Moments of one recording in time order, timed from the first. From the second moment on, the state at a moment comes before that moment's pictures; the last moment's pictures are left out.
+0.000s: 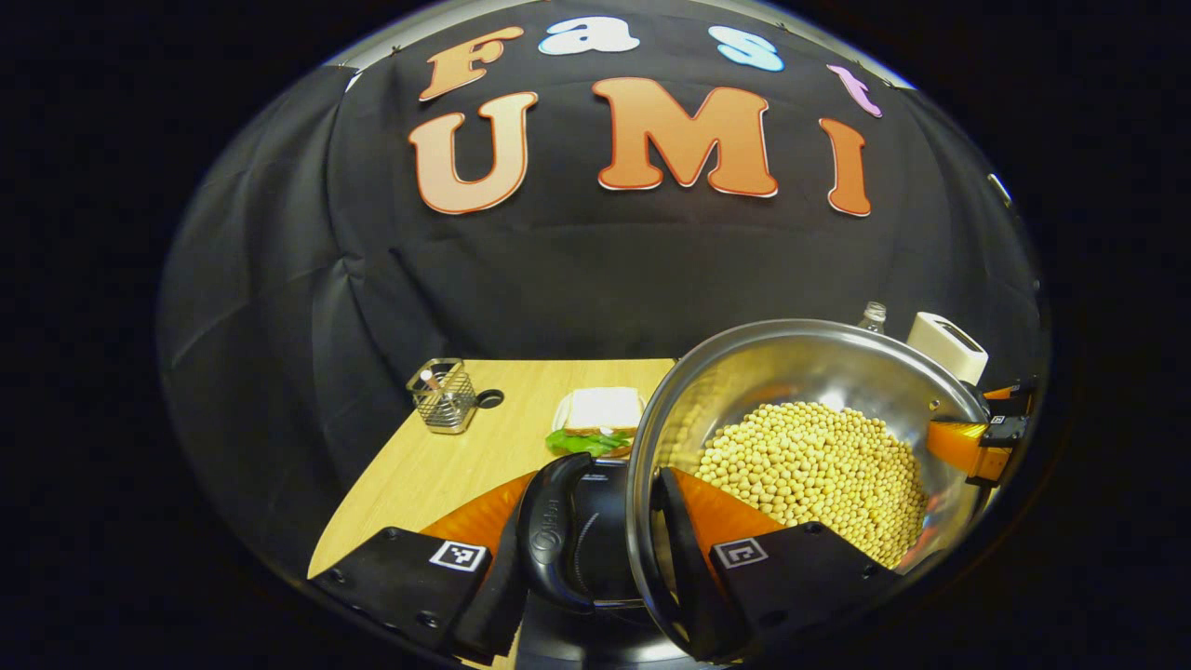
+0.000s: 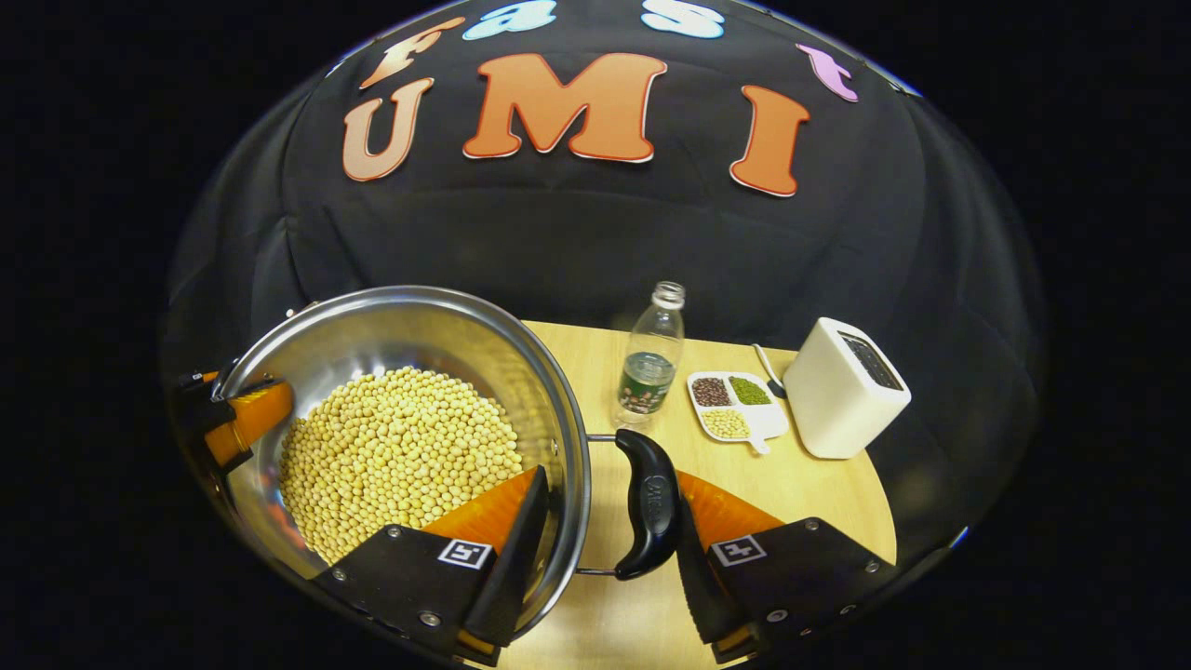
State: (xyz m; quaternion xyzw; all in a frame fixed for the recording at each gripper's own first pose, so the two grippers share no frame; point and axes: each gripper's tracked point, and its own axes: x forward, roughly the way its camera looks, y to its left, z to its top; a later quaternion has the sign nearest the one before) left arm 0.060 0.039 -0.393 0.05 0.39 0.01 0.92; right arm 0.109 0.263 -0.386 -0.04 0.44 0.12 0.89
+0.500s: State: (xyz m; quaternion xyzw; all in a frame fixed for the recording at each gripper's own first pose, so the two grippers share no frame) left arm 0.049 0.099 -0.405 0.05 0.40 0.04 0.92; right arm 0.100 0.321 -0.405 -0.04 0.45 0.14 0.88
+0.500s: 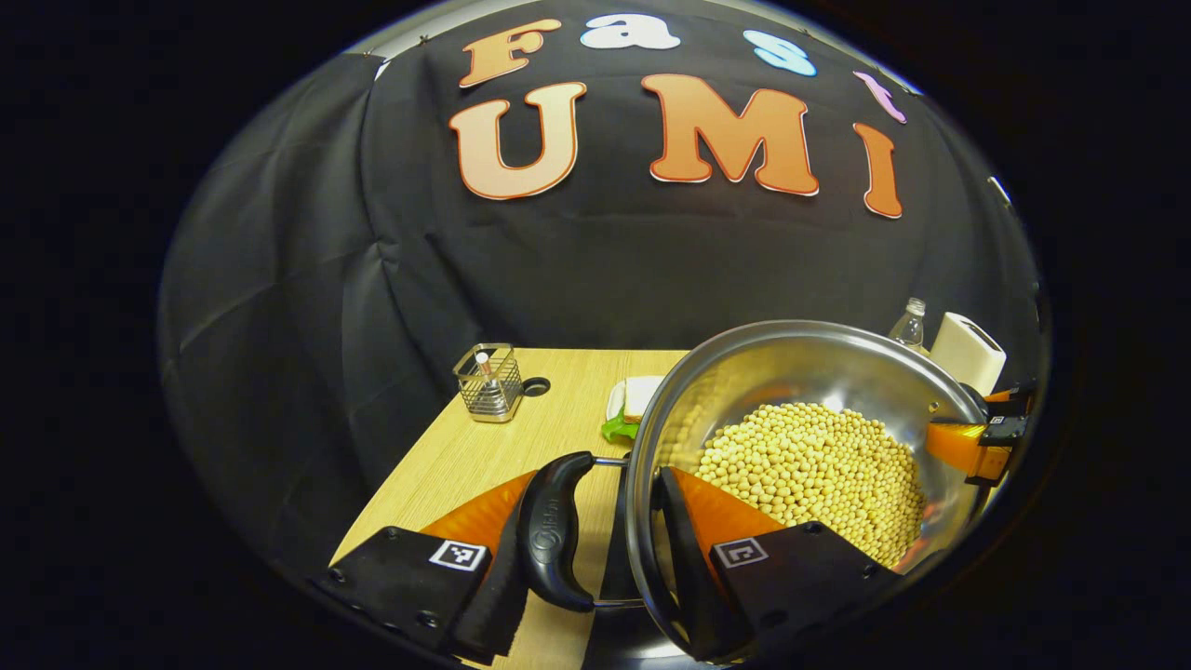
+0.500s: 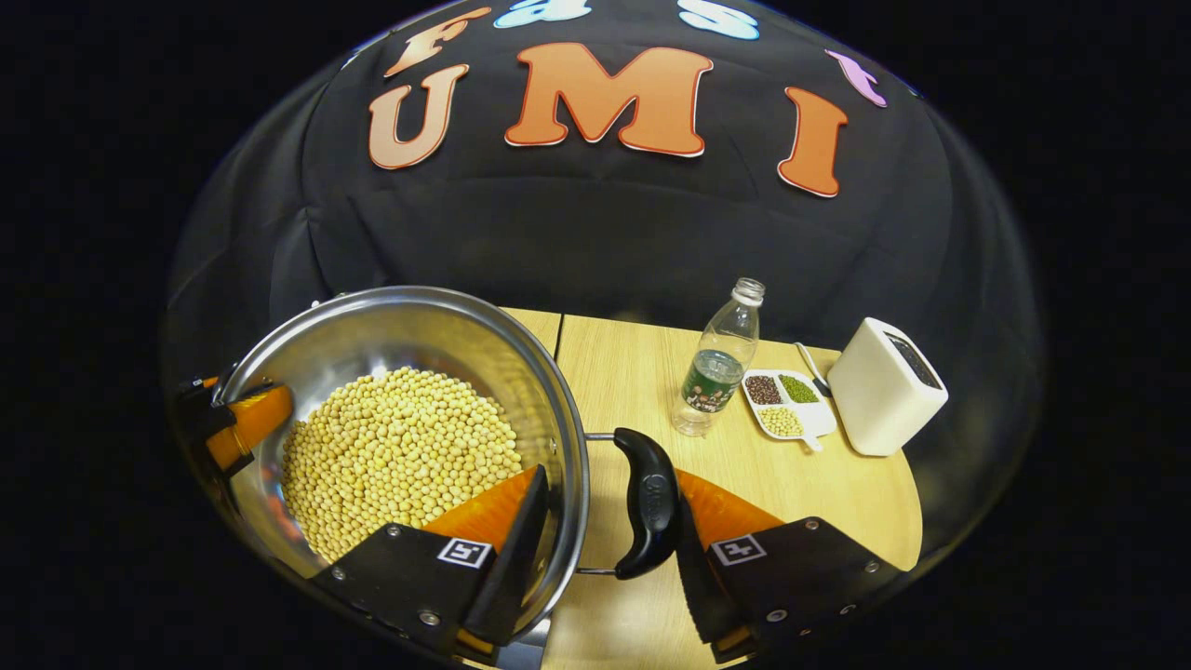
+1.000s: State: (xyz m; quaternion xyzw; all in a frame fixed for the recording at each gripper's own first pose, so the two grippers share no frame) left arm 0.045 0.104 -0.449 0.03 0.42 0.05 0.91; right arm 0.094 0.334 -0.429 -0.04 0.47 0.13 0.87
